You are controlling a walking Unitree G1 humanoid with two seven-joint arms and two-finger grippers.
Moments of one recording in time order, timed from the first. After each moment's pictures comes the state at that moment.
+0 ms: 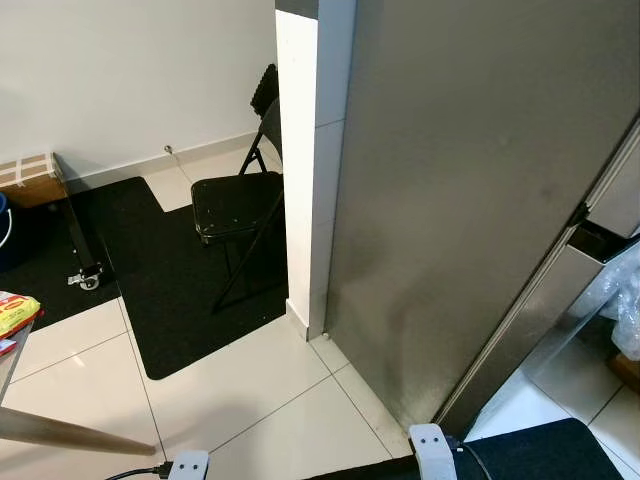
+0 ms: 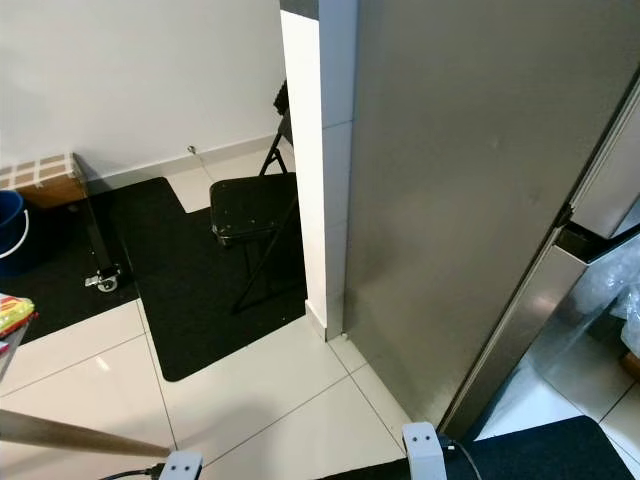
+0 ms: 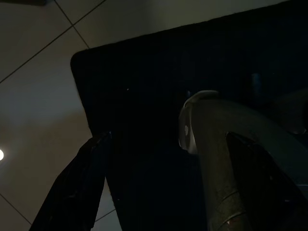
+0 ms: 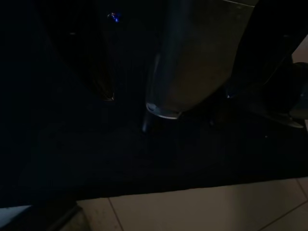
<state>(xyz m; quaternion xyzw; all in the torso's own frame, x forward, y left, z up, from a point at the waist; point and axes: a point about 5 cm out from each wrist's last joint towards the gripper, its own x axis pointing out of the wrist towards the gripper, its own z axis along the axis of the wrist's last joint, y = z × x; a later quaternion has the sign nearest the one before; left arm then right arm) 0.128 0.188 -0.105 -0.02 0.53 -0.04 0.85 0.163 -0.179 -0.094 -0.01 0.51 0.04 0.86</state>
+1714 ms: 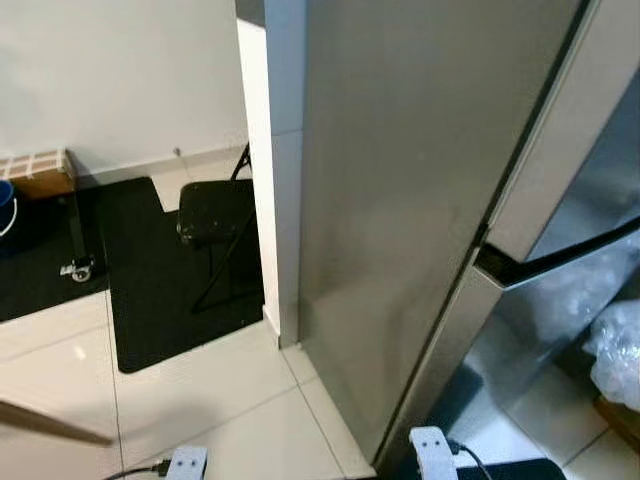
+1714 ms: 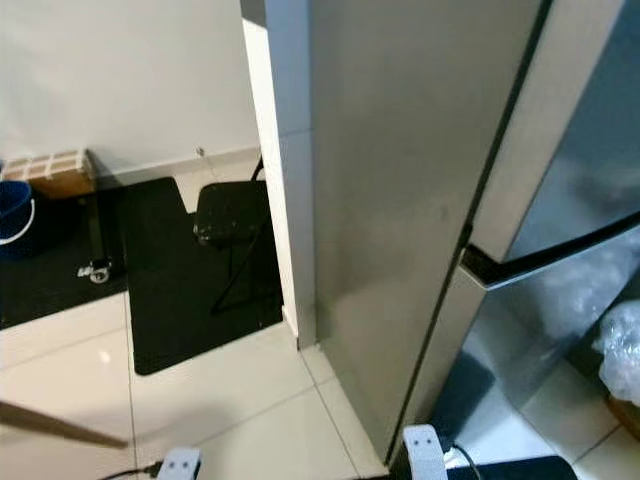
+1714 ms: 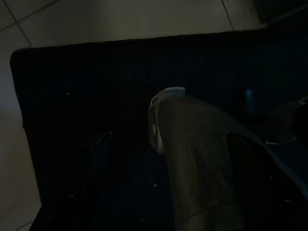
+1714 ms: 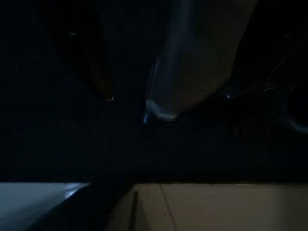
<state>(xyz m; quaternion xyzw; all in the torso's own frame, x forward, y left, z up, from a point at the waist) 0.128 0.183 -0.105 -0.05 0.53 -0.04 0.85 0.168 -0.186 -0.092 -0.02 0.51 0.04 0.86</state>
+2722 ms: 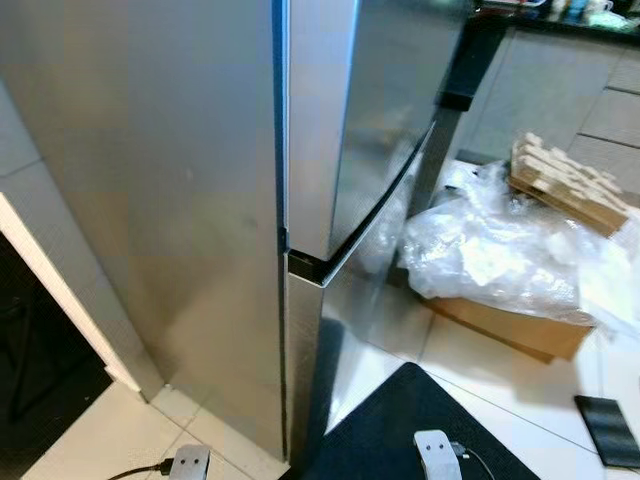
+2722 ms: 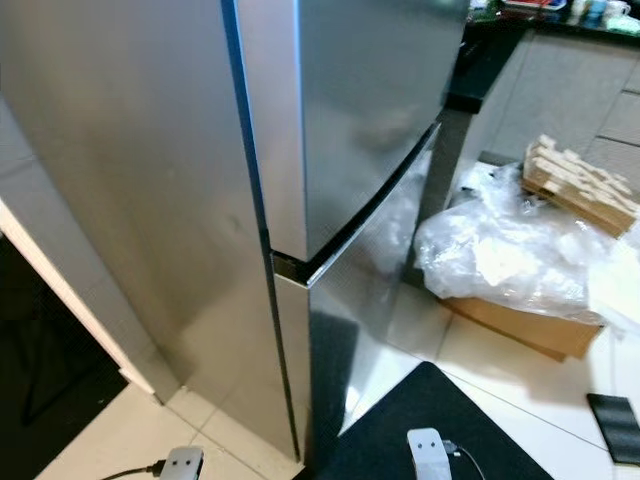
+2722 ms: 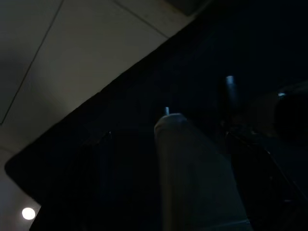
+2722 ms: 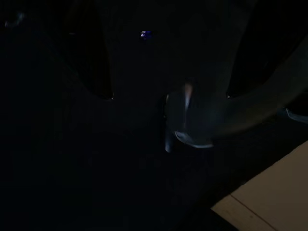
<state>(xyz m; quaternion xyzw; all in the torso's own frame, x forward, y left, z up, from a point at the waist) 0.131 0.183 -0.105 -0.05 0.53 -0.03 0.85 0.160 -0.185 -0.095 -0.02 0.53 0.04 0.85</state>
